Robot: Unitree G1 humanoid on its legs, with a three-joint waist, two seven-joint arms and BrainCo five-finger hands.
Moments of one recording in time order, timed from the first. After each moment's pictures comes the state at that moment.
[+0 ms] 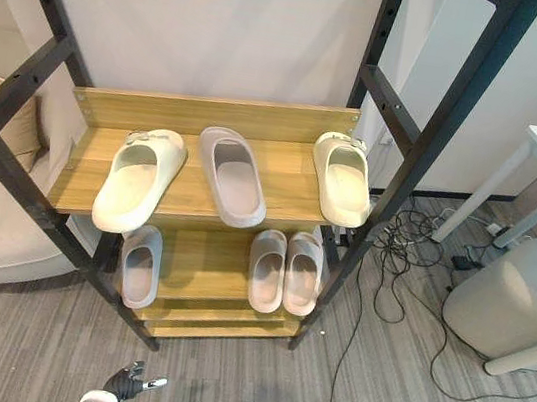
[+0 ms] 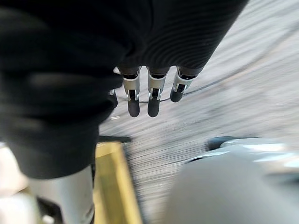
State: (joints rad) left arm 0.01 0.11 -0.07 1.12 0.00 -0.12 0.04; right arm 0.24 -0.14 0.00 0.75 0.15 -0.12 -0.01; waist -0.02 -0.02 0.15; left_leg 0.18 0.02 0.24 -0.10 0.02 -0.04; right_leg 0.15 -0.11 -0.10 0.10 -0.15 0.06
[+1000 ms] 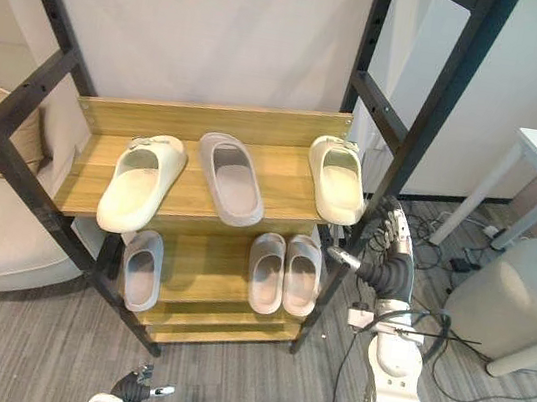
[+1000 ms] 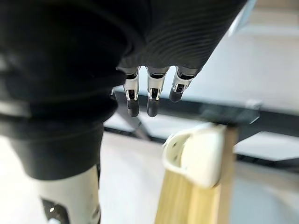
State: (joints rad) left arm 0.03 0.10 -0.14 1.10 0.04 -0.12 0.03; right arm 0.02 -0.27 -0.09 -0.15 0.04 -0.23 -0.08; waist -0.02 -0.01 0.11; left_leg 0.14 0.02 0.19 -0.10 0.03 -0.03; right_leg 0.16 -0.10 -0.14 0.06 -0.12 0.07
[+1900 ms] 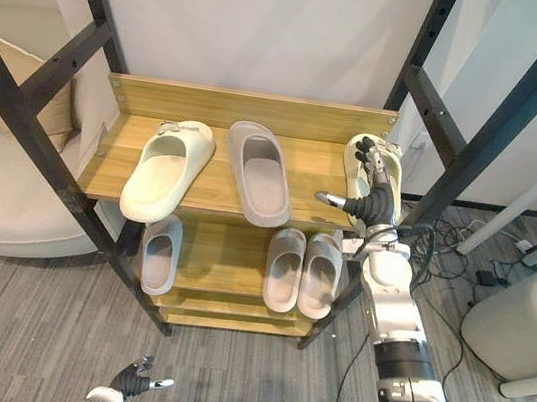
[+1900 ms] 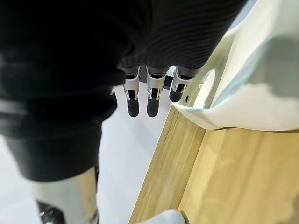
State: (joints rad) left arm 0.03 0.11 -0.14 1.07 0.03 -0.13 0.03; right arm -0.53 -0.44 0.06 0.38 0.09 -0.19 -0.09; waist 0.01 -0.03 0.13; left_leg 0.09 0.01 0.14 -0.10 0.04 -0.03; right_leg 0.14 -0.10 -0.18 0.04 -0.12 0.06
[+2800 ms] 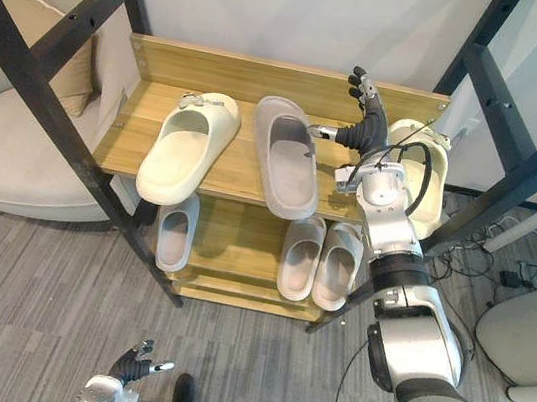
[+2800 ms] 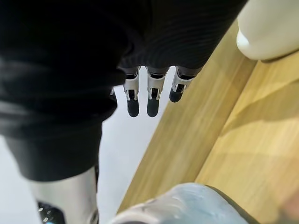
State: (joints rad) left arm 0.01 0.13 -0.14 1.01 -0.03 -0.15 0.04; right arm -0.97 -0.44 0.17 0.74 0.08 -0.15 -0.09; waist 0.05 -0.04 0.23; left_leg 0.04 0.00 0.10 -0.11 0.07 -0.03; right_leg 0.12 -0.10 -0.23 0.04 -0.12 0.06
